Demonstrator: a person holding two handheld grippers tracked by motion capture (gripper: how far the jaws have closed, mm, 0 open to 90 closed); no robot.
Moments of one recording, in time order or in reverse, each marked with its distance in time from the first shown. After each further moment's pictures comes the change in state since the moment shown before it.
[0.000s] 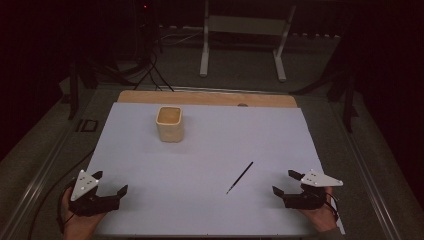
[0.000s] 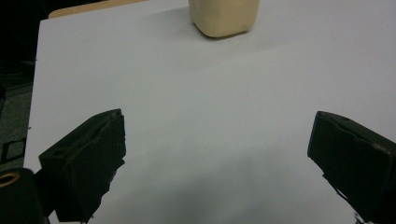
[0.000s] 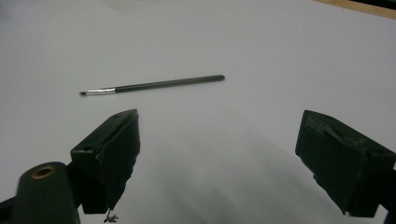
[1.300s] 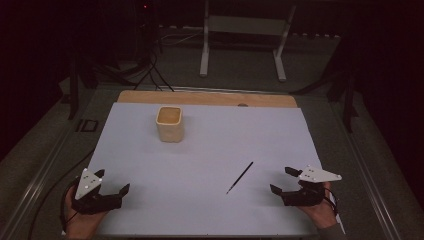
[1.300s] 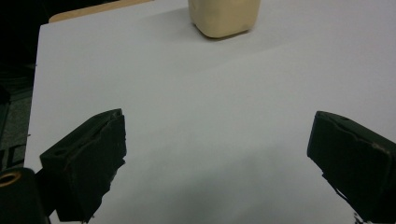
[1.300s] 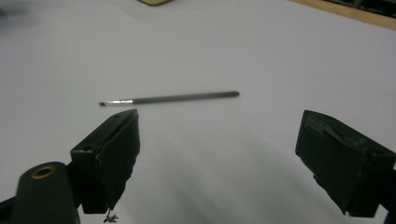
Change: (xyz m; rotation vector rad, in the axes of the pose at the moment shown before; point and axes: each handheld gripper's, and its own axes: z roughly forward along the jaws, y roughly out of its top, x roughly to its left) left arm -0.001 0.002 0.005 0.000 0.011 0.017; right arm 0.002 0.019 0.000 0.000 0.059 -0.033
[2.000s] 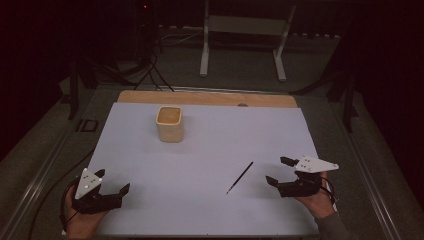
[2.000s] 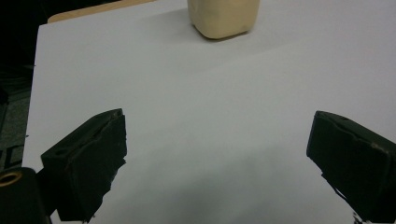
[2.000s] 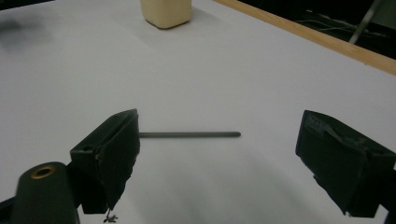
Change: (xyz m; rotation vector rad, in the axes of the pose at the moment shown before) left arm 0.000 0.000 0.000 -0.005 -0.004 -0.004; right arm 0.001 0.036 0.005 -0.027 0.021 -0.069
